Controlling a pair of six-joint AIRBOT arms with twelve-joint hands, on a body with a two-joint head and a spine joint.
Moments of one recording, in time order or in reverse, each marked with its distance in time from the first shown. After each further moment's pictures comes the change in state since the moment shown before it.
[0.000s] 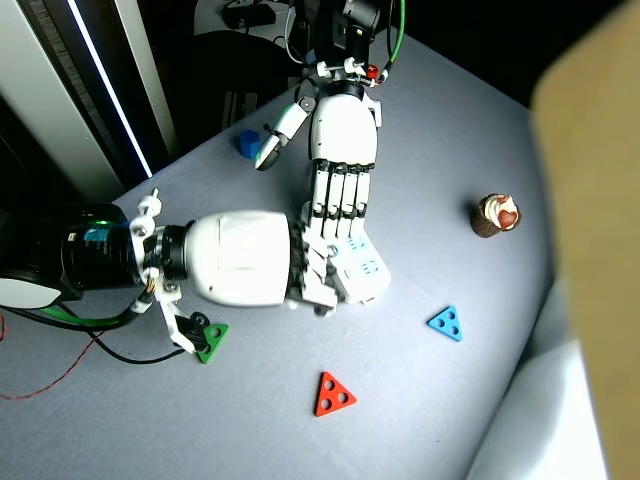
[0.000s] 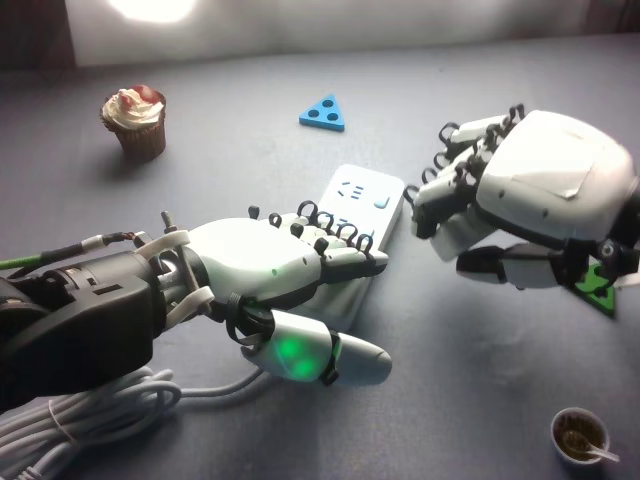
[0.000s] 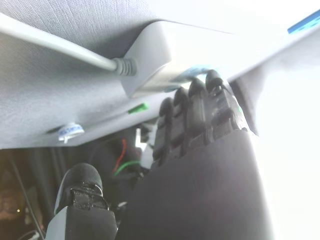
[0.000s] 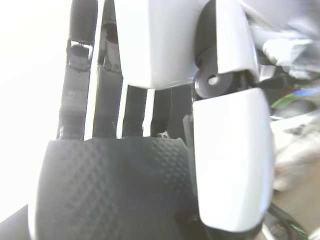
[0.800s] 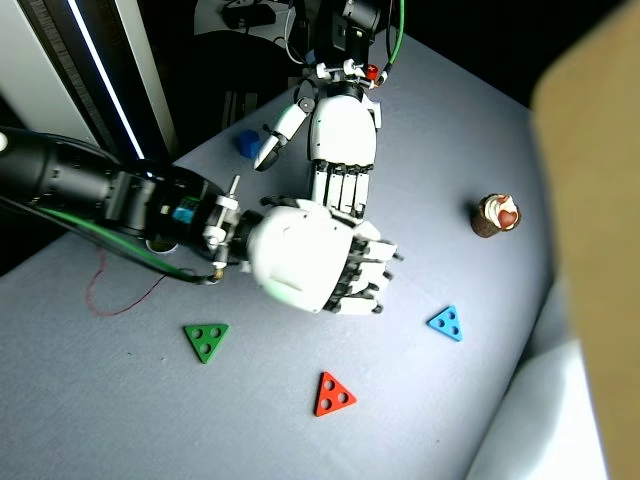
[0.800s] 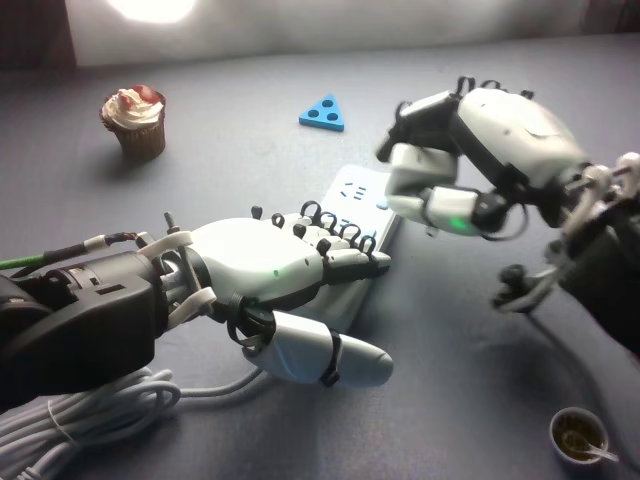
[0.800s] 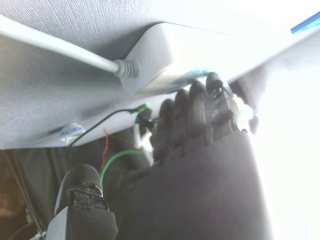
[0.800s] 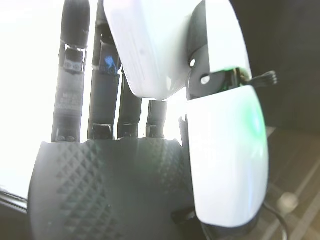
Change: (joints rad) left arm 0.000 -0.005 0.005 0.003 0.005 0.002; right arm 0.061 -0.153 -0.024 0.671 0.077 -0.019
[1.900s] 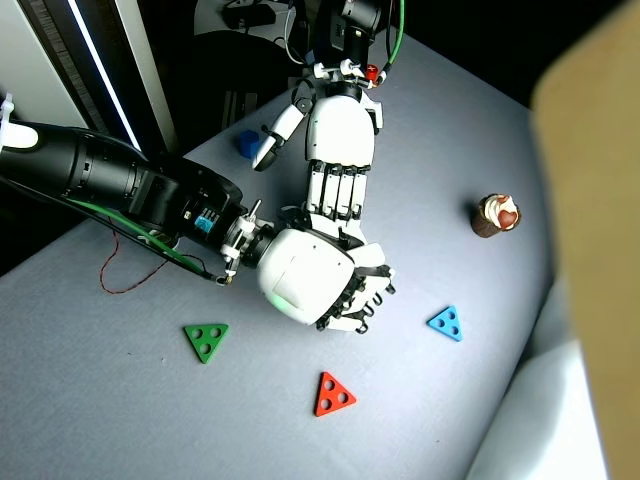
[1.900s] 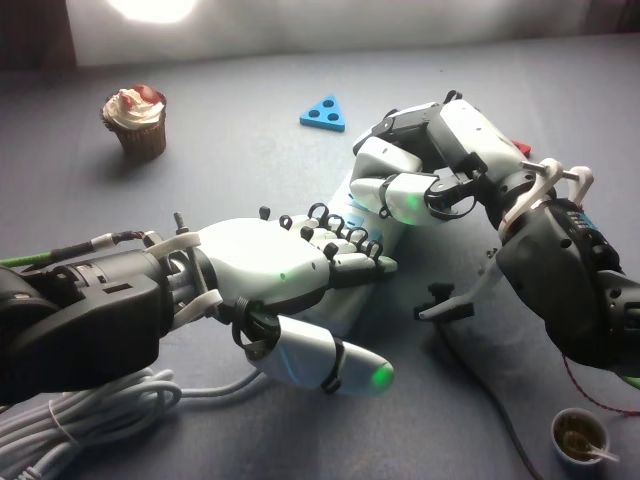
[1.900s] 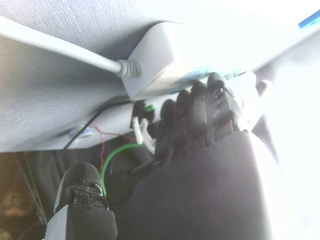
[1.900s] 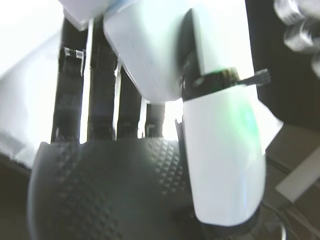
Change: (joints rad) left arm -0.015 -0.006 0.004 0.035 0.034 0.002; right arm 0.078 -0.143 0.061 0.443 -0.073 0.094
